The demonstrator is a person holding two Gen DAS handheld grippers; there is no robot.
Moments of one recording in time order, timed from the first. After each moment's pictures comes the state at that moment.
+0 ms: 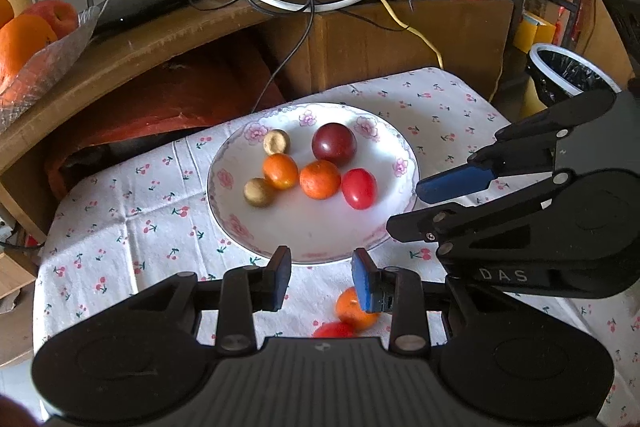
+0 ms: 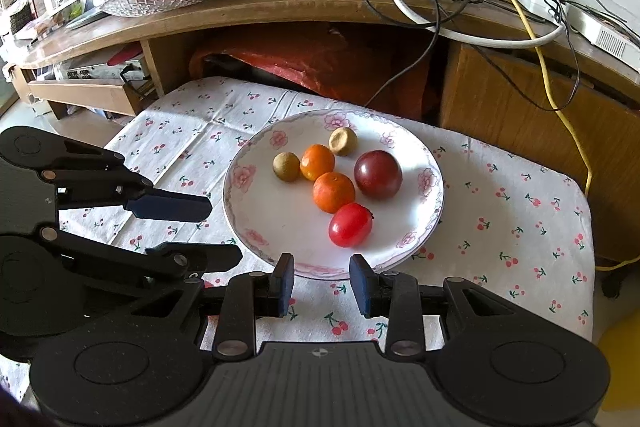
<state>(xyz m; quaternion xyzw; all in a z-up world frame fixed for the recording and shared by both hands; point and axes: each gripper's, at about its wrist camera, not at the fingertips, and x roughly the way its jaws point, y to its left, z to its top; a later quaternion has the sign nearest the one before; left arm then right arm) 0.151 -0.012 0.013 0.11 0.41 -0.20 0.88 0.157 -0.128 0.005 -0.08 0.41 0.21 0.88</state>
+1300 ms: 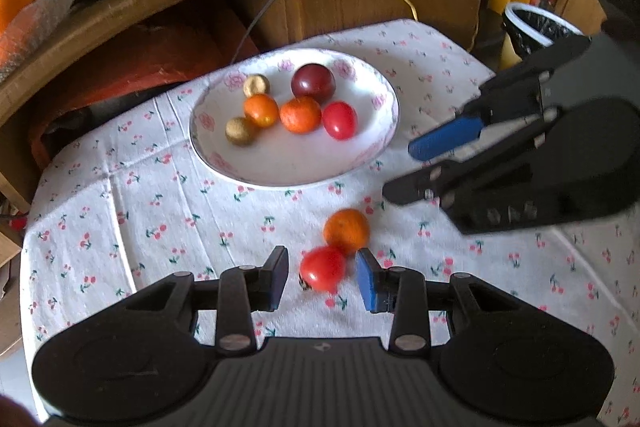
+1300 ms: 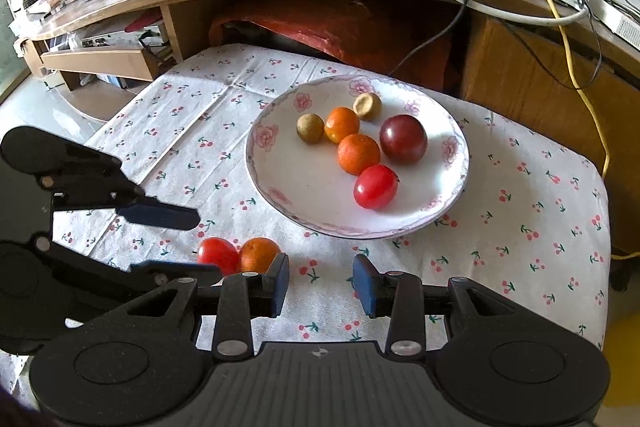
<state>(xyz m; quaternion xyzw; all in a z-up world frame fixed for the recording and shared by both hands) 0.123 0.001 -0.009 0.13 0.45 -0.23 0.86 0.149 -0.123 -0.006 -0.10 0.44 0.23 0.86</state>
